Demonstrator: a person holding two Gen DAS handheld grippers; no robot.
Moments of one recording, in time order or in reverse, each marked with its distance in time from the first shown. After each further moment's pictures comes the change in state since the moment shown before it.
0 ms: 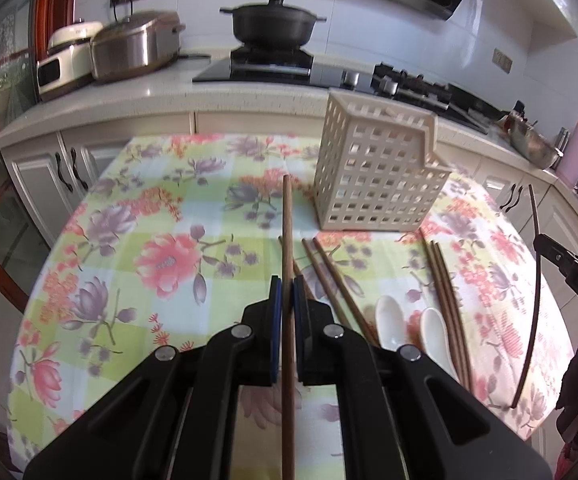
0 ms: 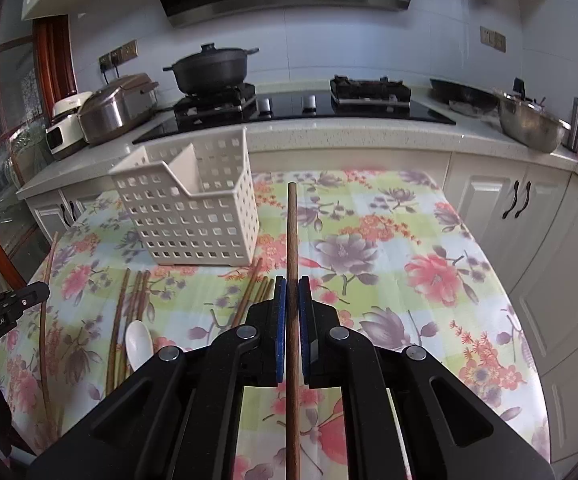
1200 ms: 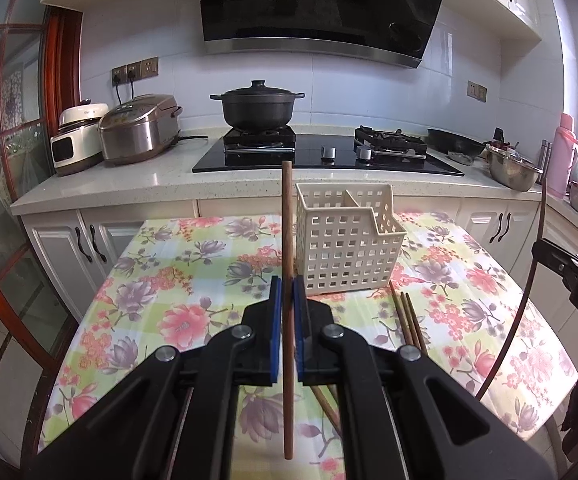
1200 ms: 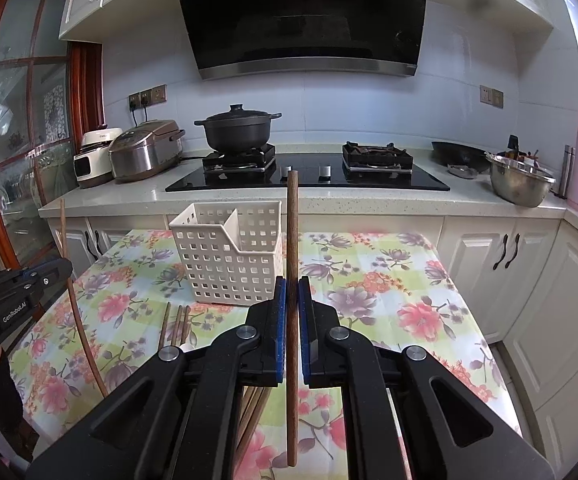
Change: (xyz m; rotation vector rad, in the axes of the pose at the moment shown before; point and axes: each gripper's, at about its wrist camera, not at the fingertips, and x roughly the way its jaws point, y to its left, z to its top) left arm -0.078 -0.040 0.014 0.091 -0.231 0.037; right arm -0.077 0.022 0.007 -0.048 -0.177 0.026
